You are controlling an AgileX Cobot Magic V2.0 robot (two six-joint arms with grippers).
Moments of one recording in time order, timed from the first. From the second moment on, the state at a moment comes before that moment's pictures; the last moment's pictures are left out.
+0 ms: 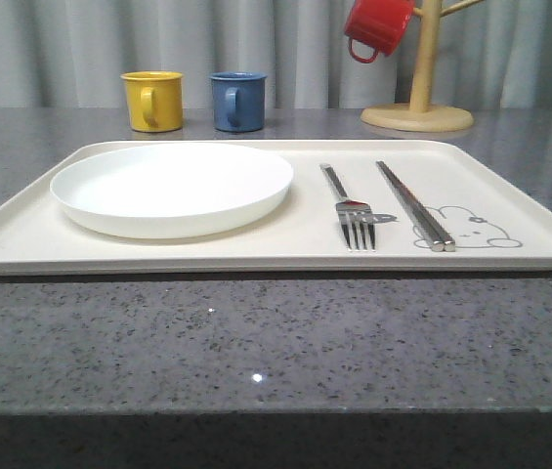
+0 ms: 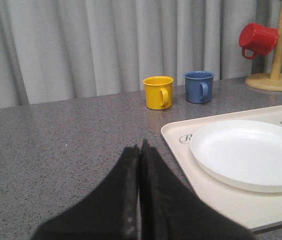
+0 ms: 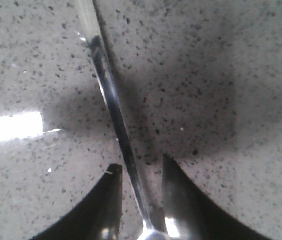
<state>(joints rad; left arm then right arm) -0.15 0.02 -0.31 -0.06 0.37 0.18 -0.22 1.85 -1.59 -0.03 1.24 -0.01</state>
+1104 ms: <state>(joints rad) -0.15 0.02 -0.31 -0.06 0.37 0.18 -0.11 1.69 -1.59 -0.02 1.23 0.11</state>
